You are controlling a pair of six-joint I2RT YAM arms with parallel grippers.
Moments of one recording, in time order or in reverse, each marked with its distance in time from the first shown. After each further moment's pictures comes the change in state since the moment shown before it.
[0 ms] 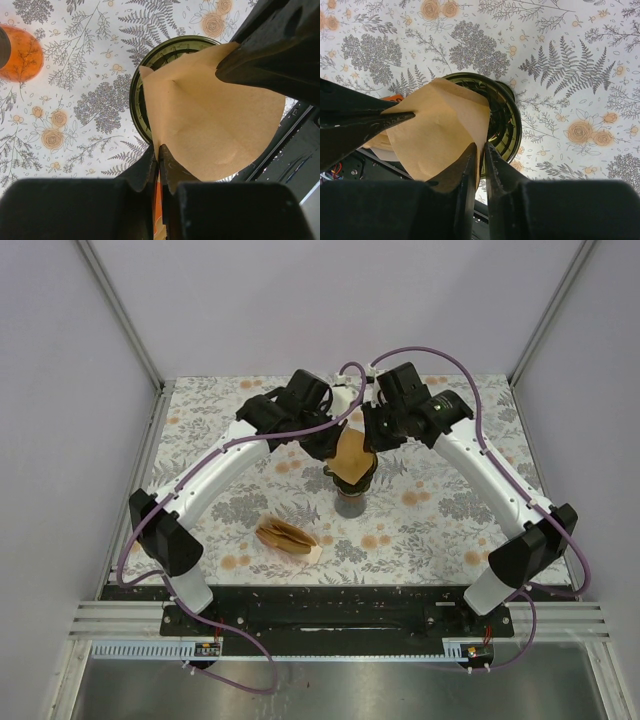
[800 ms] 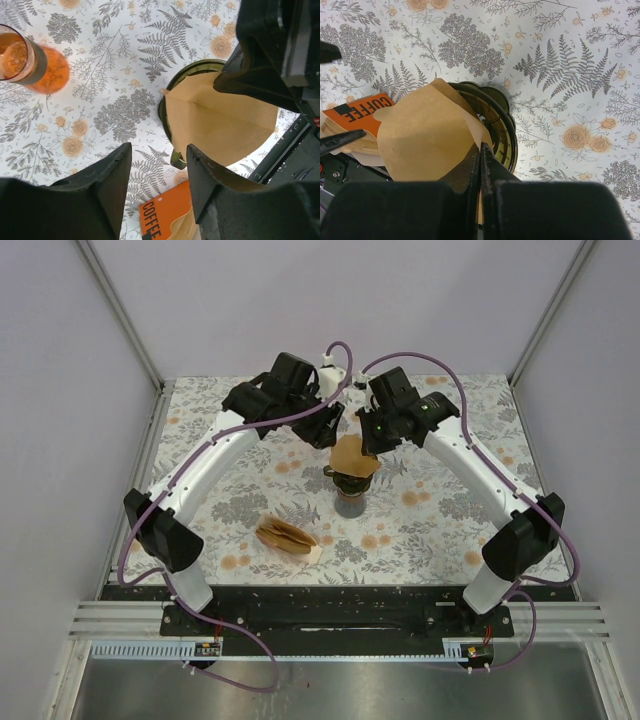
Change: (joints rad) left arm 0.061 0.021 0.085 -0.012 0.036 0.025; right arm -0.001 0.048 -0.040 0.049 0.004 -0.042
